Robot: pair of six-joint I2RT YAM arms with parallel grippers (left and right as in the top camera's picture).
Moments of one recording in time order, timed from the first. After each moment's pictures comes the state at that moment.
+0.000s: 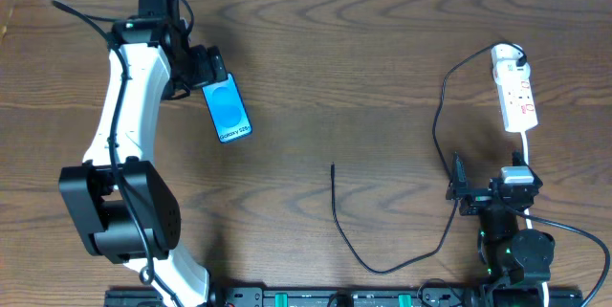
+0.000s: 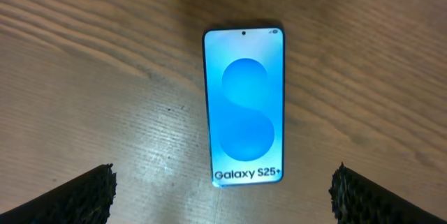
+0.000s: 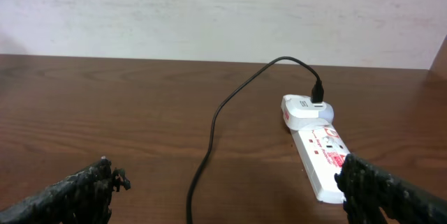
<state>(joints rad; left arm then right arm) 0.06 1.87 1.65 -1.07 0.04 -0.25 0.03 0.01 0.01 -0.07 0.00 -0.01</state>
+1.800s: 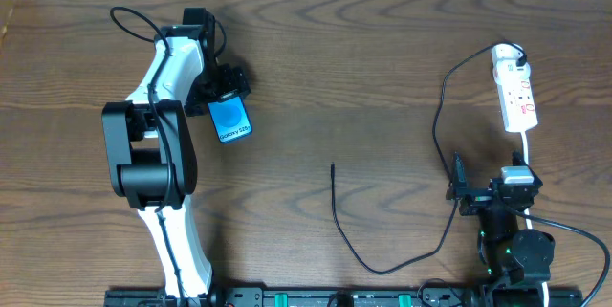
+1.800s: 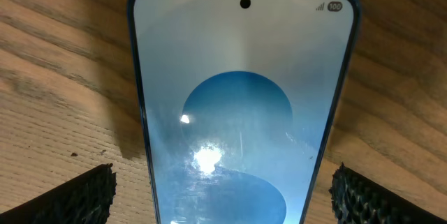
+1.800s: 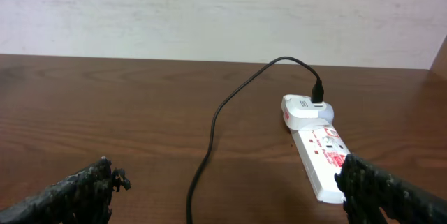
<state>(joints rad) 0.01 2.18 1.66 -1.00 0.04 -0.38 0.03 0.01 0.01 -0.07 0.00 -0.01</state>
